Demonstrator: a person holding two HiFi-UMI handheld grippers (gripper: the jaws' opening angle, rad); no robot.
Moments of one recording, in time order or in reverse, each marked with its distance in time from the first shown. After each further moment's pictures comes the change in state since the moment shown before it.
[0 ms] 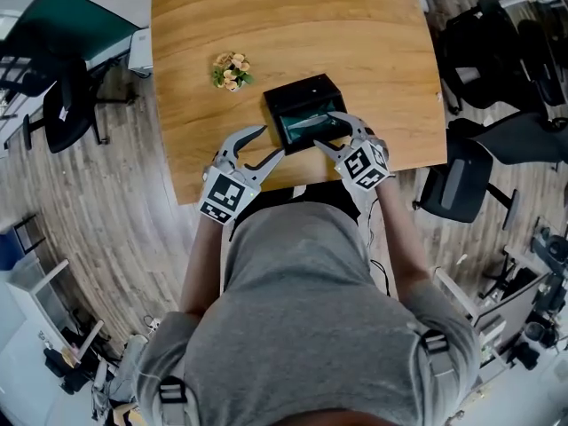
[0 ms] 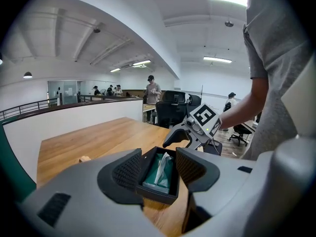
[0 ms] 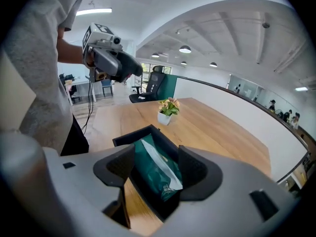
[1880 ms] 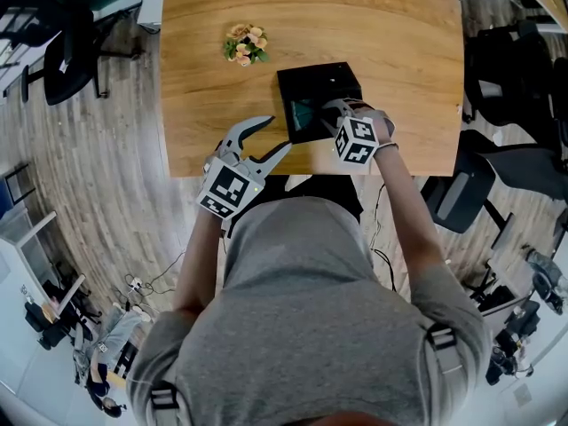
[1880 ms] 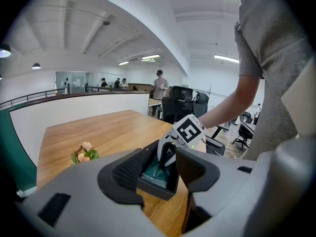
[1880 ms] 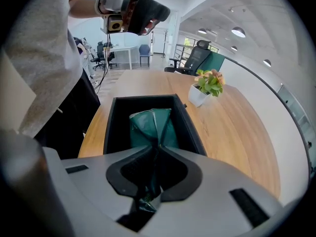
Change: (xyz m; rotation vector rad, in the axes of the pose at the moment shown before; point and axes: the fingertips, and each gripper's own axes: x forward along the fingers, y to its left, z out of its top) left arm 0.009 0.005 -0.023 -0.094 0.057 0.051; right arm 0.078 0.013 -0.053 -0.386 0.290 0.316
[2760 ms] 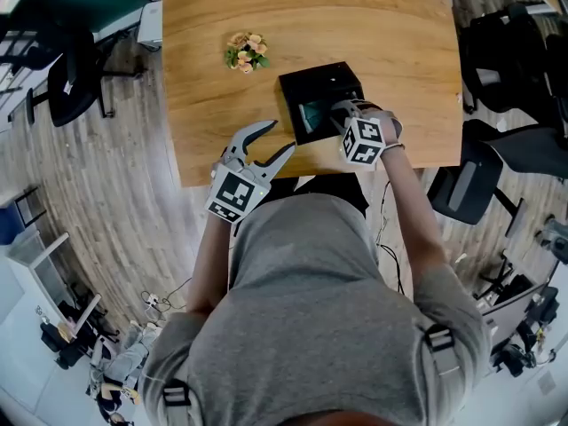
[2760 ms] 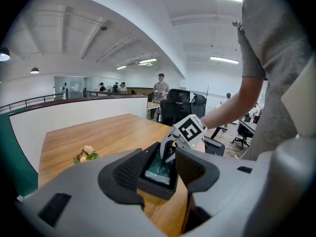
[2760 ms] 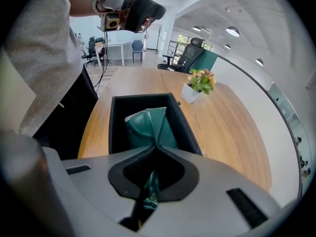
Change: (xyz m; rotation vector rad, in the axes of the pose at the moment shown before) left arm -0.014 -0.004 0.001 0.037 -0.042 -0.005; right arm -0.014 0.000 -0.006 0.035 0.048 -0.087
